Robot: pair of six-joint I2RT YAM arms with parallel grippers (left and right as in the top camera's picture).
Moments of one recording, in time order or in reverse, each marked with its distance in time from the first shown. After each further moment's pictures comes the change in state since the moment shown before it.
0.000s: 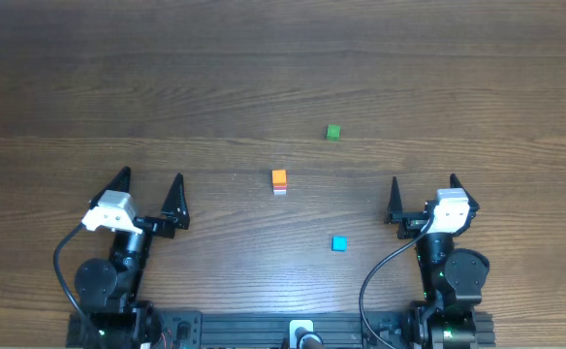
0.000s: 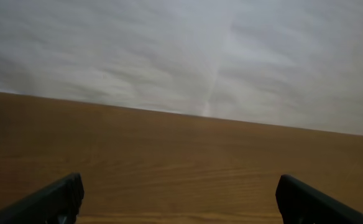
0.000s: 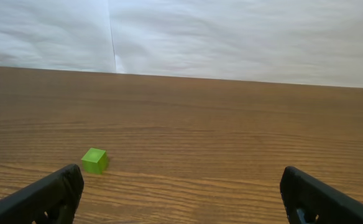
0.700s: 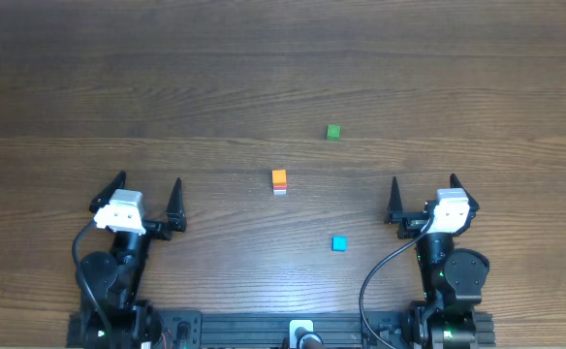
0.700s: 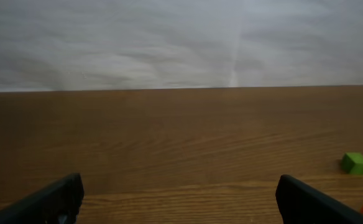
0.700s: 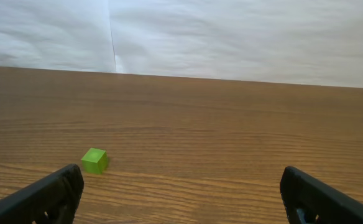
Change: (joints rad) left arm 0.043 -0.001 0.000 -0.106 -0.005 0.198; right arm 0.000 0.000 0.000 0.000 0.000 0.000
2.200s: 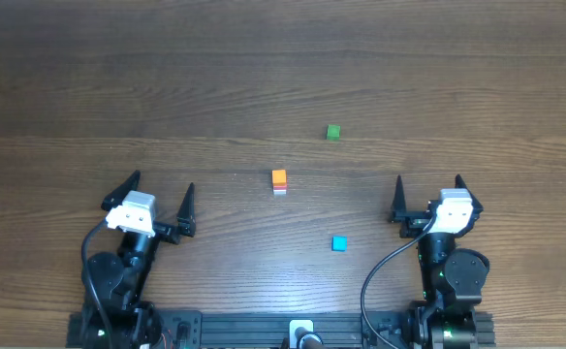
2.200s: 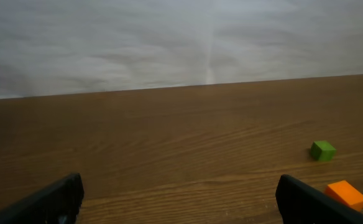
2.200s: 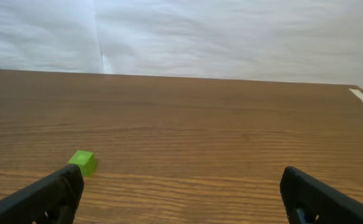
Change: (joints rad) left arm -0.098 0.000 0.000 -0.001 -0.003 0.011; right arm 0.000 0.000 0.000 0.006 0.052 0.000
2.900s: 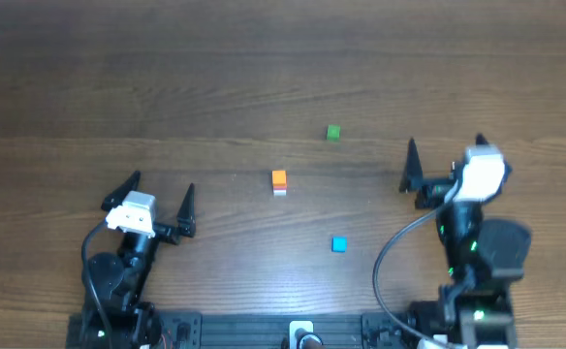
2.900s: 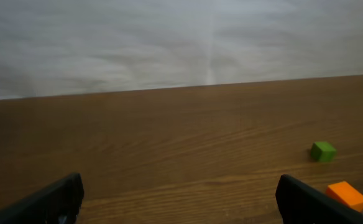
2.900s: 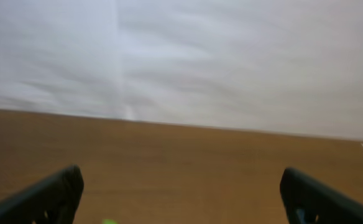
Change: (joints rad) left arm 0.000 -0.003 0.000 -0.002 -0.001 0.000; right arm -0.001 0.499 0.514 -0.006 -0.104 -0.001
